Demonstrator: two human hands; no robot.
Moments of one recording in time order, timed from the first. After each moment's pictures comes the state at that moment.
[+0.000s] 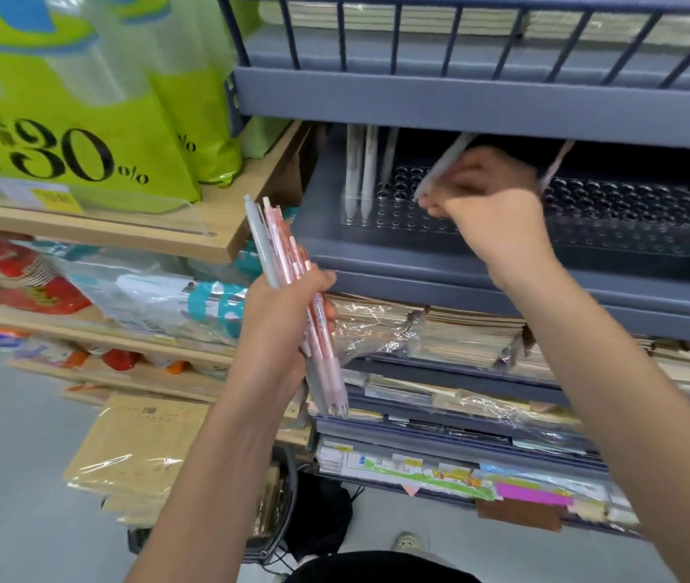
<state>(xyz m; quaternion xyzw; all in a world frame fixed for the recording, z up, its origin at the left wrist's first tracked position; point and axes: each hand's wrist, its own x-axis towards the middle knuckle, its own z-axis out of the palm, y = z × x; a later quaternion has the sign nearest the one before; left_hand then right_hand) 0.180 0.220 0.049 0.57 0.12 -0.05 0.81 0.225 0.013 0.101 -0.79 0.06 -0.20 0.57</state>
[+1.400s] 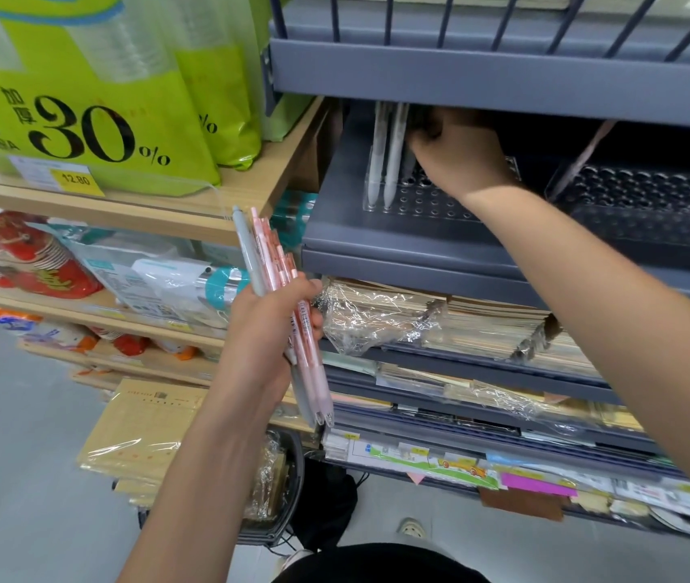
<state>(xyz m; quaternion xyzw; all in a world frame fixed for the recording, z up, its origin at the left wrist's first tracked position) 0.170 0.257 0.039 0.57 0.13 -0.06 0.81 0.295 0.041 0.111 -0.95 0.01 -0.17 0.27</state>
